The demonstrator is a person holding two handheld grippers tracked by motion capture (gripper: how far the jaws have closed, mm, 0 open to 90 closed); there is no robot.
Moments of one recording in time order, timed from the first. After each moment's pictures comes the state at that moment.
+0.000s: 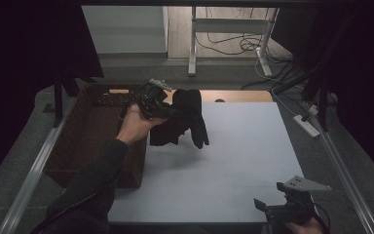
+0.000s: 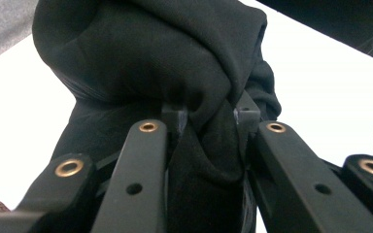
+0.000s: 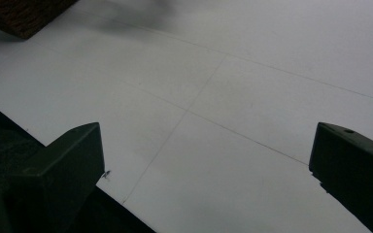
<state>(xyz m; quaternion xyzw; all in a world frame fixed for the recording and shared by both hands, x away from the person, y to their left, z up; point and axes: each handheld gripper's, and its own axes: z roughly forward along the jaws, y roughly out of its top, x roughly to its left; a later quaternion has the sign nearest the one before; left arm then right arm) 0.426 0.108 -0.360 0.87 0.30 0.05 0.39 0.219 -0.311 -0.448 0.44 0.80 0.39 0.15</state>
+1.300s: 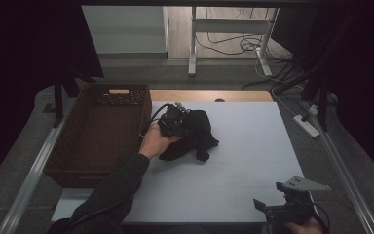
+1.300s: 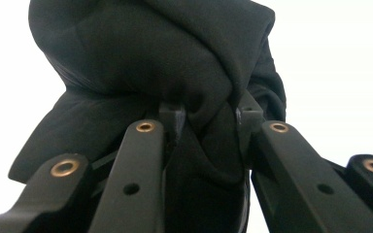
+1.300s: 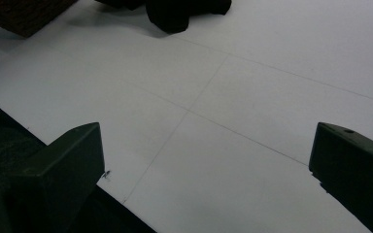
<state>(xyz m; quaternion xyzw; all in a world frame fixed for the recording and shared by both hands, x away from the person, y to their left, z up) 0.433 0.055 -0.438 0.89 0.34 0.04 0.32 0.219 -0.310 -0.448 0.43 0.80 0.39 0.15</state>
